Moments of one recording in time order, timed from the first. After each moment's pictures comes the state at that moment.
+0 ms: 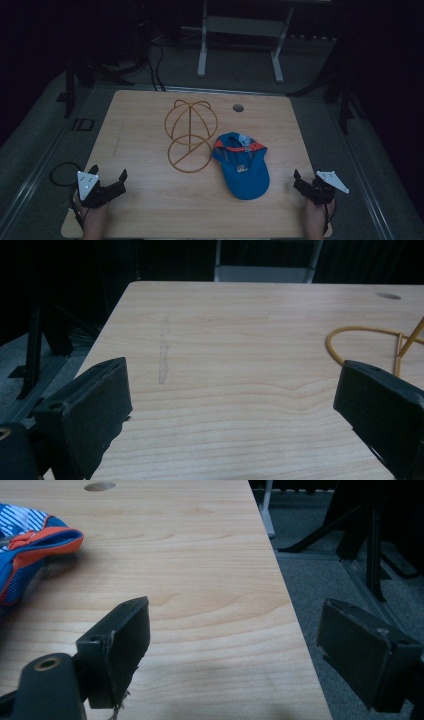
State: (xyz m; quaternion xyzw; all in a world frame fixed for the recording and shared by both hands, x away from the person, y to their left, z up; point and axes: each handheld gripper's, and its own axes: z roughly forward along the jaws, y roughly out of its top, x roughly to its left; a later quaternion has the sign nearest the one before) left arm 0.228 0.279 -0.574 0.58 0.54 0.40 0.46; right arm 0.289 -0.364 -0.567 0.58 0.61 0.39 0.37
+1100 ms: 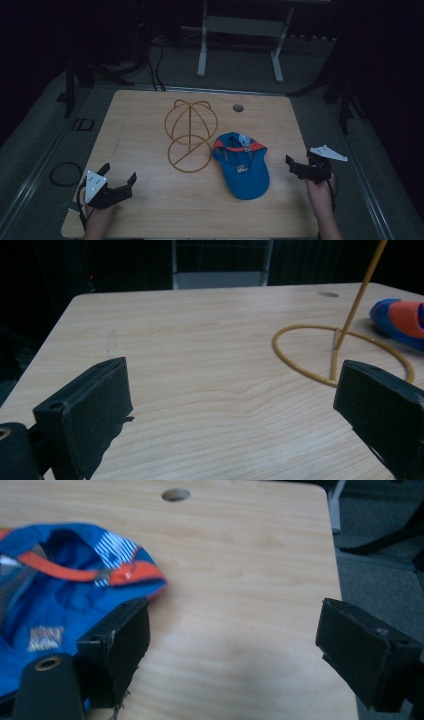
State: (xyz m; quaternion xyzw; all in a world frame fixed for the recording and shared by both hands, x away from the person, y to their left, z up) left arm 0.228 0.265 -0.572 0.62 0.48 0.36 0.50; right arm 0.330 -0.343 -0.501 0.52 0.70 0.40 0.28
